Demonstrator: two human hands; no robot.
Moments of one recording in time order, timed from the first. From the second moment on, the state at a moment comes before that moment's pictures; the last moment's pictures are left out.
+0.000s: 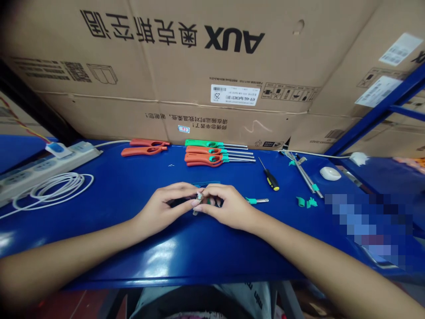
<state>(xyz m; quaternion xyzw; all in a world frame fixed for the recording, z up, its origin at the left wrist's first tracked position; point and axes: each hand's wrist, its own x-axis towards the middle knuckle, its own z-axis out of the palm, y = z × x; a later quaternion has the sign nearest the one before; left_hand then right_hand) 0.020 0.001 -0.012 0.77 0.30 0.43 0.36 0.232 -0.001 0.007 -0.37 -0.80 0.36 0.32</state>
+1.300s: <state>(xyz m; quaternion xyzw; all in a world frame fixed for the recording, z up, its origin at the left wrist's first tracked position) 0.008 0.004 -0.002 0.67 0.38 0.32 0.55 0.248 0.004 0.001 -0.45 -0.60 0.61 0.27</state>
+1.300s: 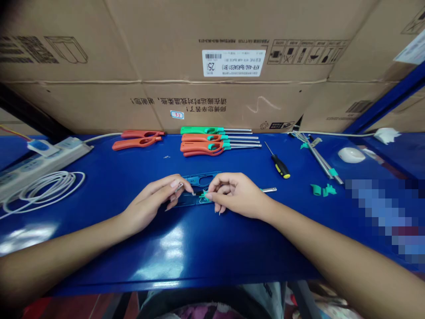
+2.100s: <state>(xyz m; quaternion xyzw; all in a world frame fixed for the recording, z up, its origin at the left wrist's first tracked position) 0.012 0.005 -0.010 0.79 0.35 0.28 0.41 0.248 0.003 0.005 -0.41 -0.68 0.54 0.26</state>
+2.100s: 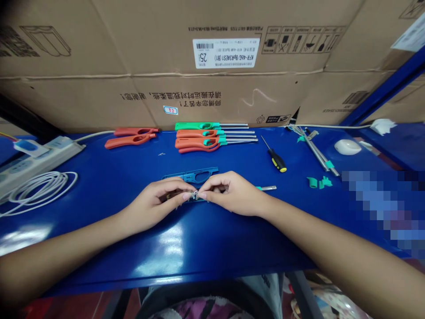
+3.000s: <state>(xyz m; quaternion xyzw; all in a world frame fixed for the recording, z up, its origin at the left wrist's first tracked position) 0.013 0.003 -0.013 0.78 0.36 0.28 0.43 0.250 0.003 0.005 -0.40 -0.71 0.53 0.25</state>
